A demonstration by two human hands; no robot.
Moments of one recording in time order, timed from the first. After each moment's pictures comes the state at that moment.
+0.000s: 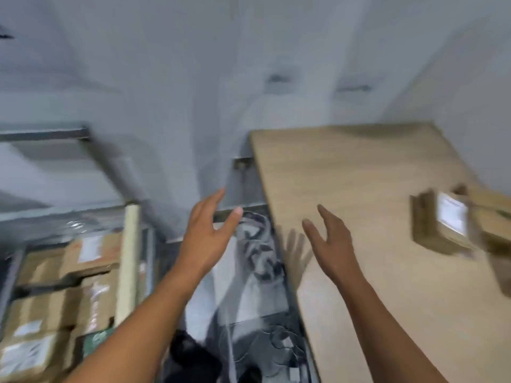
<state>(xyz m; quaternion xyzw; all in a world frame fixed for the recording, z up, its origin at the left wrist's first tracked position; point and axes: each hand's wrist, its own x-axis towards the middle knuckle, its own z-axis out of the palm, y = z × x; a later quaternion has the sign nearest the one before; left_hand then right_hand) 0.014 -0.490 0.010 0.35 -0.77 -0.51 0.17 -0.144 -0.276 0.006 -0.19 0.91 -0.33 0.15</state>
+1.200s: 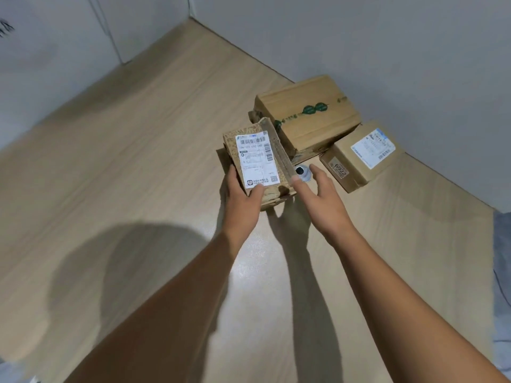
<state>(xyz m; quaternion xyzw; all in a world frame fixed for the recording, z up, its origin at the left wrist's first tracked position) -0.437 -0.121 -0.101 0.15 -0.75 -0.63 -0.15 -0.402 0.033 -0.026 0.23 0.86 -0.44 0.06</state>
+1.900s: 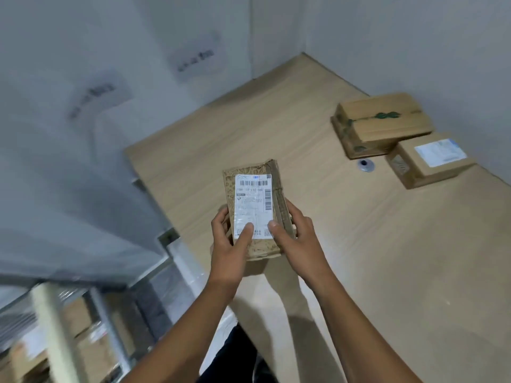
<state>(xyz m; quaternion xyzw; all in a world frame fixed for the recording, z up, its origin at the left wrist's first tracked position) -0.134 -0.235 -0.007 0.26 -0.64 -0.73 0.05 -0.179 -0.083 0.003 0.00 0.79 -0.60 0.17</state>
